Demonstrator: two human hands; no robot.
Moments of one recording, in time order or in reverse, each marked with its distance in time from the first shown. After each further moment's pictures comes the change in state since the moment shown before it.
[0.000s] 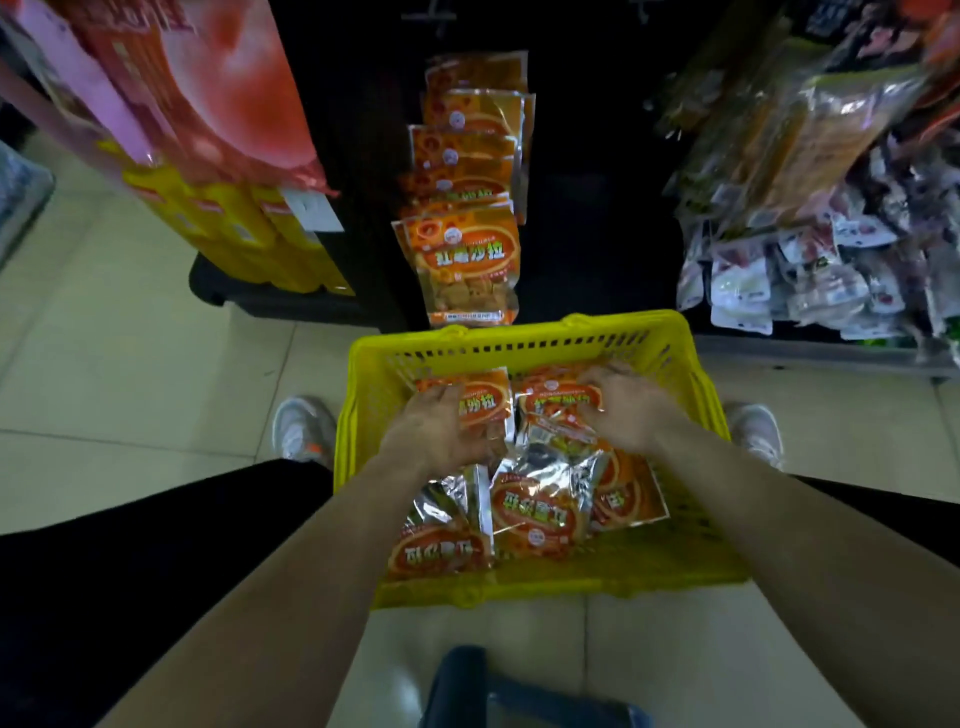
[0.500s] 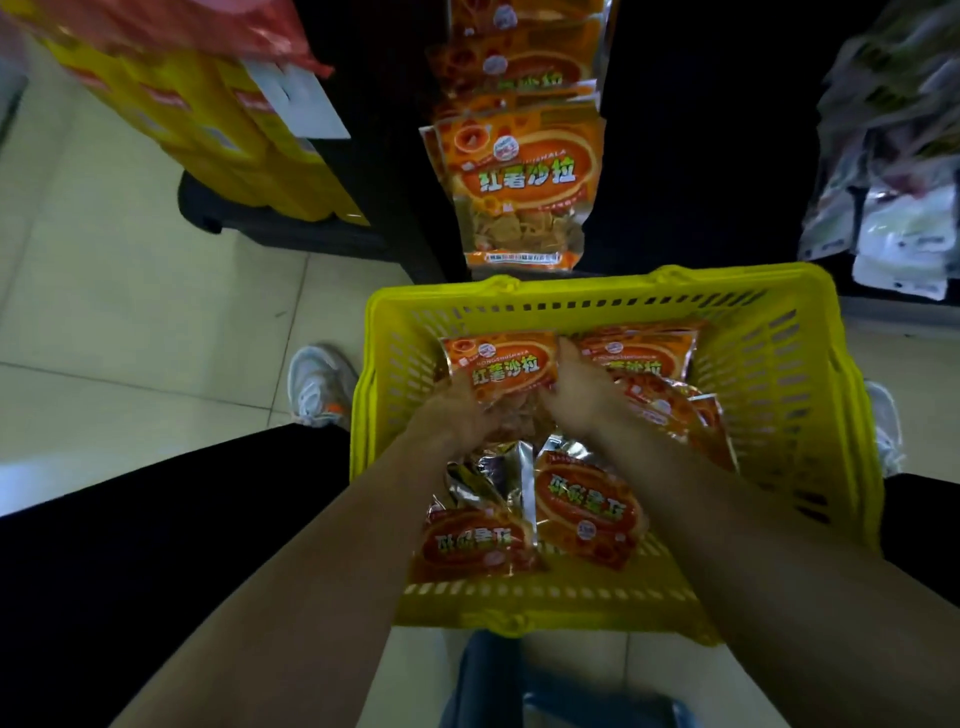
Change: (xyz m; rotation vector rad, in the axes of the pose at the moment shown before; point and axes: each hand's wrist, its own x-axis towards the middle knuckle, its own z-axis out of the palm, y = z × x) left_hand 0.067 -0.053 0.064 -0.325 -0.135 -0.260; right_hand 0.095 -0.056 0.120 0.304 -0.070 0.057
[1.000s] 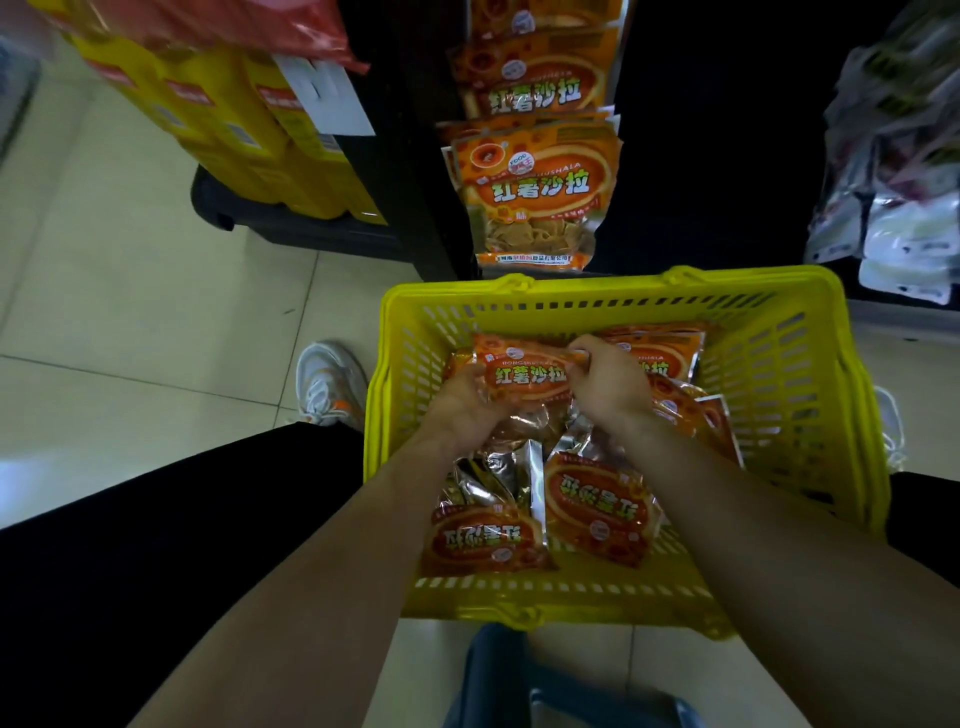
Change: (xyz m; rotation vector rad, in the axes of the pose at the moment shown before) left_hand 0.002 -0.011 0.006 -0.440 0.025 0.030; right_hand 0.004 0.007 -0.005 0.077 0.233 -0.004
